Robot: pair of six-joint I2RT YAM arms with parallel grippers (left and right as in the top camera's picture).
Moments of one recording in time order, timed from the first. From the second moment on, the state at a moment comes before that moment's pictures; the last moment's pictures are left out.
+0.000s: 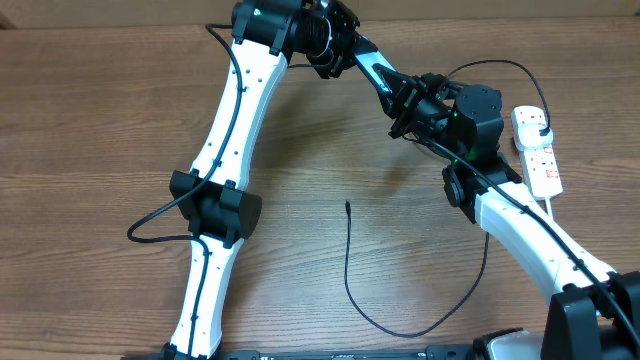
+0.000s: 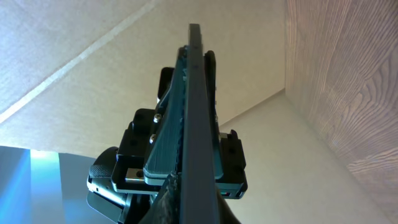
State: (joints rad) left arm -0.37 2.50 2.81 -1.21 0.68 -1.21; right arm 0.26 1.52 0.93 0.50 -0.45 2.09
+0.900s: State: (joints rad) left arm -0.29 2.50 2.81 -1.31 0.61 -0.94; right arm 0.27 1.53 0.93 0.30 -0.49 1.56
